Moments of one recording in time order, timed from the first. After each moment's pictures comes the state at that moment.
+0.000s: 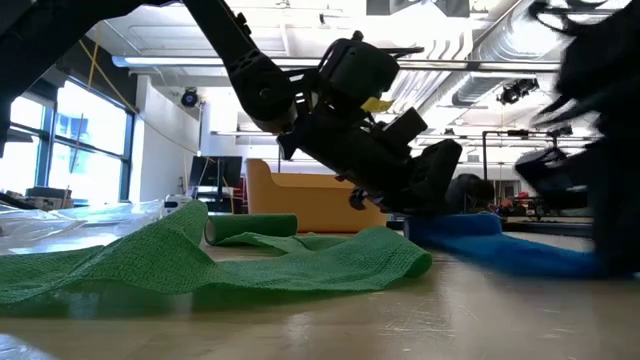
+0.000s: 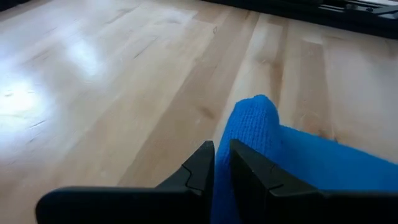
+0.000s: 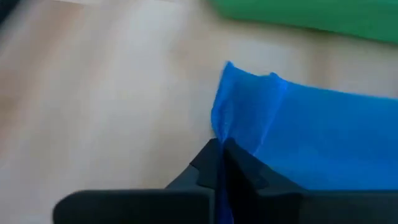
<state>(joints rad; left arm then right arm) -0.03 2.31 1.37 0.42 -0.30 -0.23 0.67 1.66 0.56 0.28 0.21 0.35</state>
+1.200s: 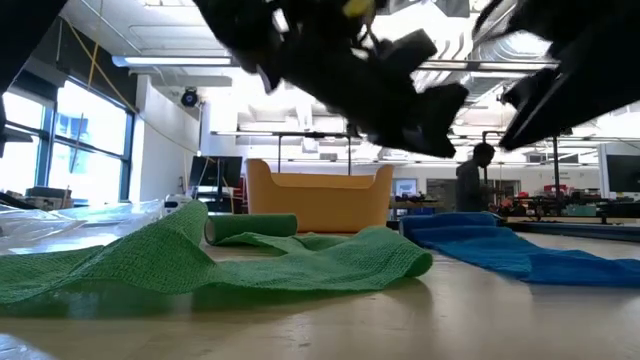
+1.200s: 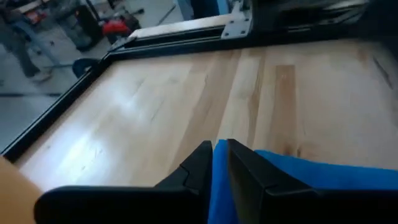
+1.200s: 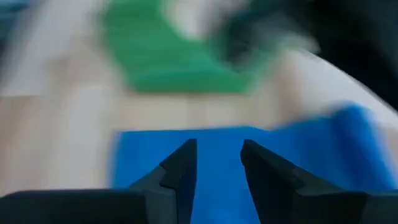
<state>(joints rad) -0.15 2.14 1.37 0.36 -0.53 0.06 0.55 1.30 0.62 -0.19 0.44 0.46</state>
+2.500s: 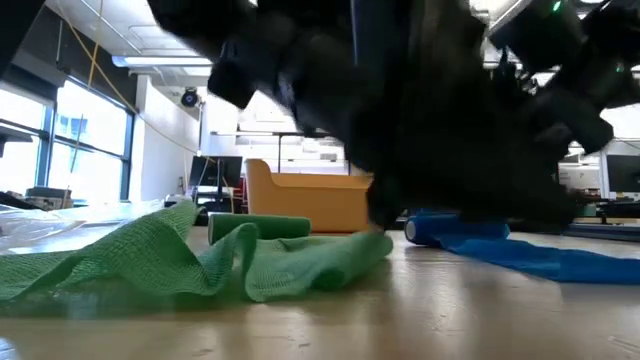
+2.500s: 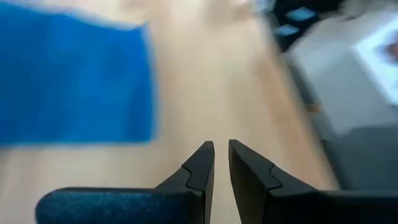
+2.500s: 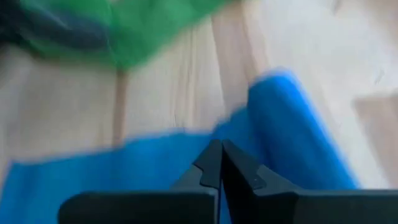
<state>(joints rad) -0.35 2.25 1.38 0.30 0.10 -0.45 0.23 1.41 0.44 0.21 0.14 0.31</state>
